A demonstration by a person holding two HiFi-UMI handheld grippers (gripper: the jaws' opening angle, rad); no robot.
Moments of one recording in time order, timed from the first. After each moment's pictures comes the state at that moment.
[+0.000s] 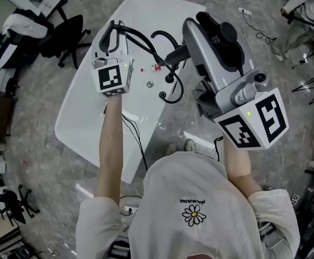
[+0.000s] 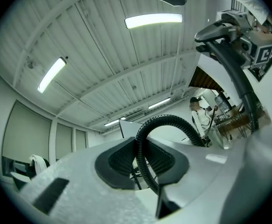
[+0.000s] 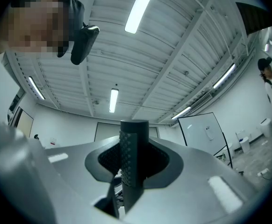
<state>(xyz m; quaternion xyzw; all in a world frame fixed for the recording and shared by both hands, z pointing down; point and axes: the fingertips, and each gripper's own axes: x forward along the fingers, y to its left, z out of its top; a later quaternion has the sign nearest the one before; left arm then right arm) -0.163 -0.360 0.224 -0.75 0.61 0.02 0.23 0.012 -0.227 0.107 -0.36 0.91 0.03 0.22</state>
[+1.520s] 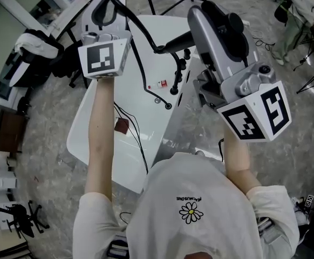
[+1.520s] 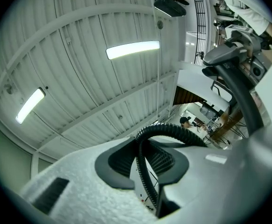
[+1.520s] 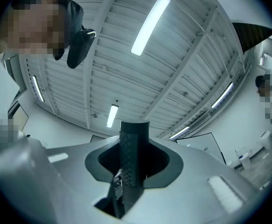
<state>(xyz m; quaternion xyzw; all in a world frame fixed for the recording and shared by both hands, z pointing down) -0.080 -0.302 0.041 -0.76 0.50 0.09 0.41 0.056 -0.175 0.052 -0.37 0.87 0.11 0.31</state>
